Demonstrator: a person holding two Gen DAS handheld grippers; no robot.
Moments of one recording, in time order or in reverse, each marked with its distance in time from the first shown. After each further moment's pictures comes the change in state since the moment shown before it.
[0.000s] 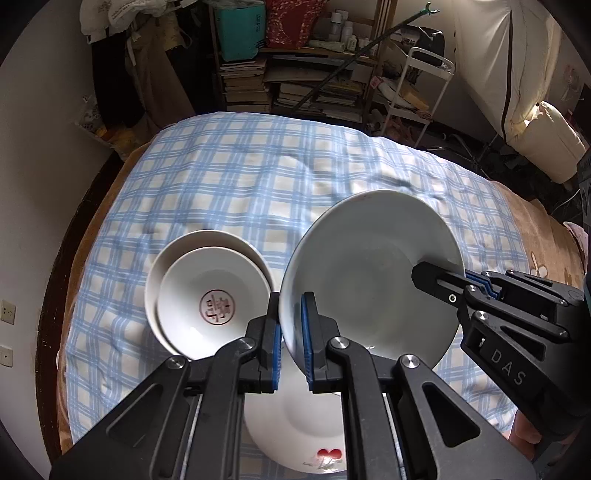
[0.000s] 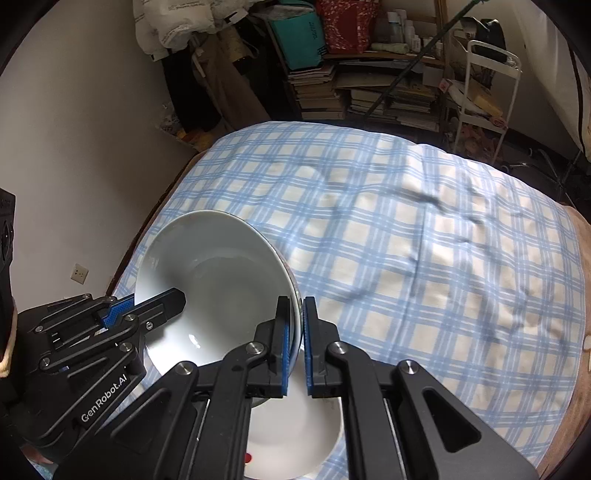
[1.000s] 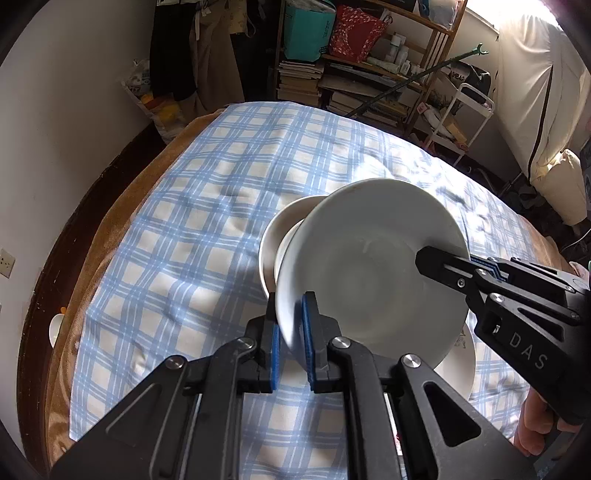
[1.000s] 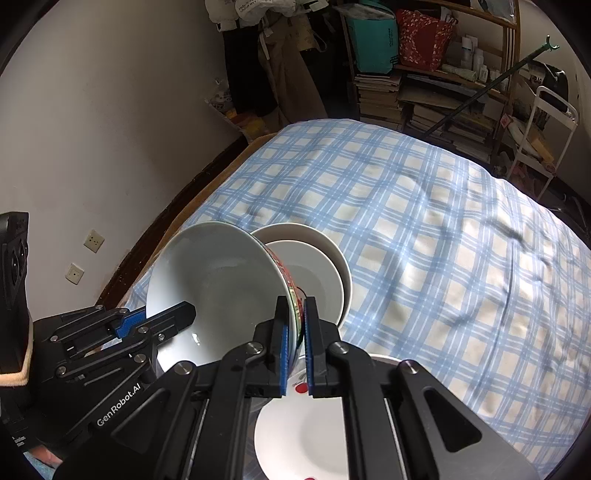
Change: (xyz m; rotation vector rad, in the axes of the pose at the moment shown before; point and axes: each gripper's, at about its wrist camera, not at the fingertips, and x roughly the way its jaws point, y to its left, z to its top) left arm 0.002 0.114 -0.048 -0.148 -0.049 0.006; right arm 0.039 0.112 -0.005 -0.166 -0.010 0.038
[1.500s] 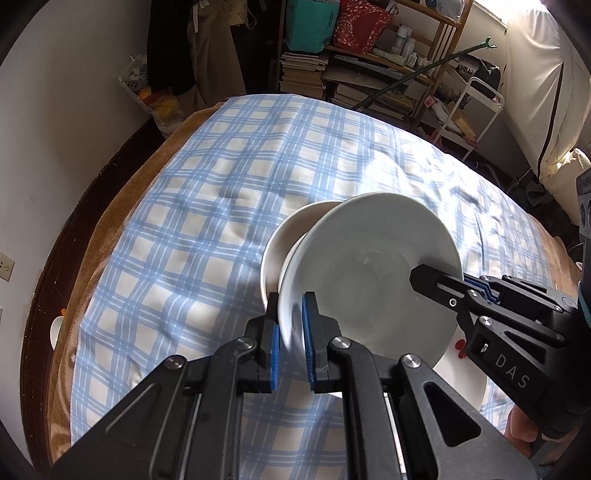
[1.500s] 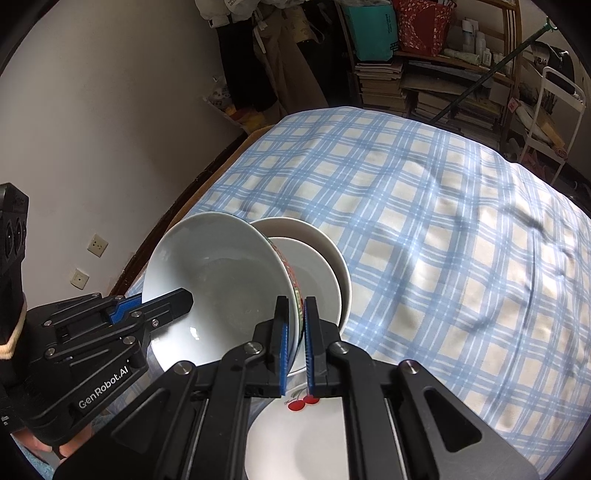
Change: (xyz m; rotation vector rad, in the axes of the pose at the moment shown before) left arm 0.029 0.004 0.016 -0.002 0.029 0.015; right arm 0.035 -0.021 0.001 0.042 0.015 0.058
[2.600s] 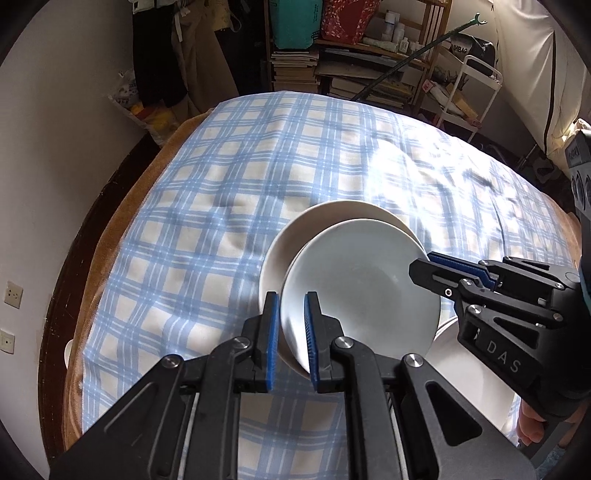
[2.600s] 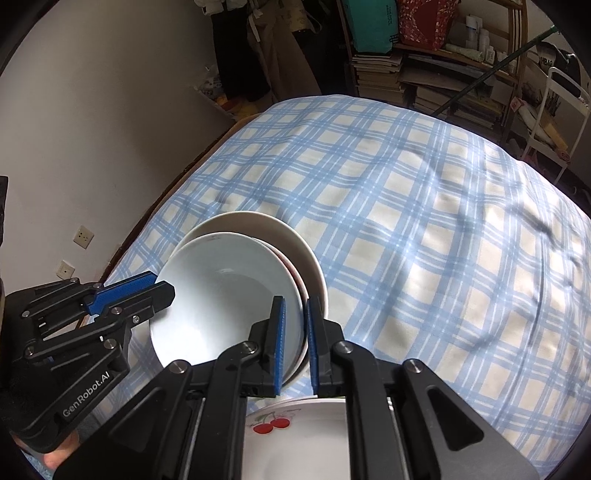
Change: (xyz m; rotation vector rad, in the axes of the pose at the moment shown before) left arm 0.024 -0.009 0.004 0.086 -0.006 0.052; right arm 0.034 -0.017 0.001 -0.029 0.029 -0.033
